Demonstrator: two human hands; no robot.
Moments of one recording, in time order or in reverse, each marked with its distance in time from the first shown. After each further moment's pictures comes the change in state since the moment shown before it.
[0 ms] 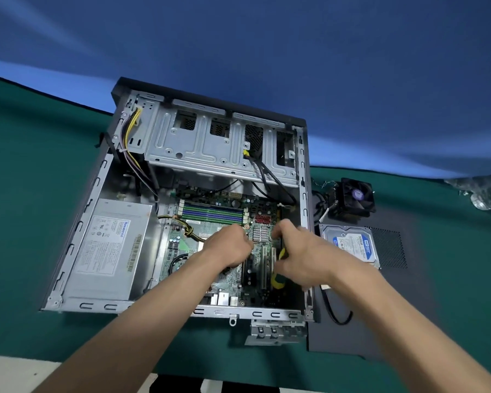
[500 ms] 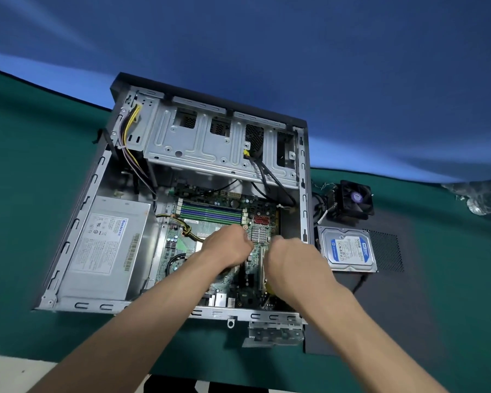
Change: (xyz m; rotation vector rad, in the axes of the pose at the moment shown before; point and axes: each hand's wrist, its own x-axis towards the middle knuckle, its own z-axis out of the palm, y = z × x) left_hand -0.004 0.004 -0.002 0.017 0.030 0.023; right_hand -0.010 -0.022 0.018 -0.271 0.168 0.002
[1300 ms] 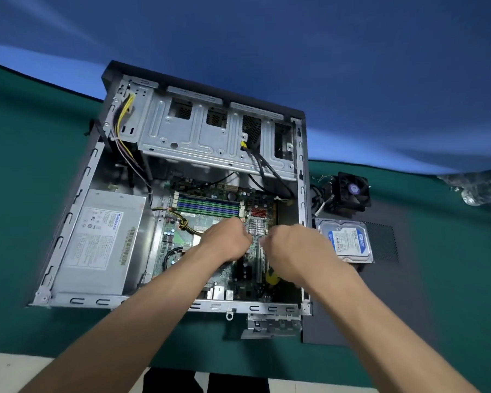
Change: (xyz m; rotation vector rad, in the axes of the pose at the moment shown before) left_hand 0.000 0.001 0.001 0.034 0.001 0.012; right_hand 0.013 0.010 -0.005 -0.022 -0.071 -0.002
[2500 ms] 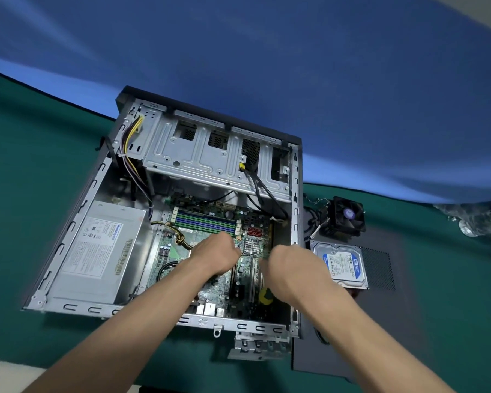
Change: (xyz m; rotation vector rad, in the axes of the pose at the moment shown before) left_hand 0.005 -0.007 0.000 -0.011 0.042 -0.041; right_hand -0.007 0.009 -0.002 -0.041 0.039 -0.027
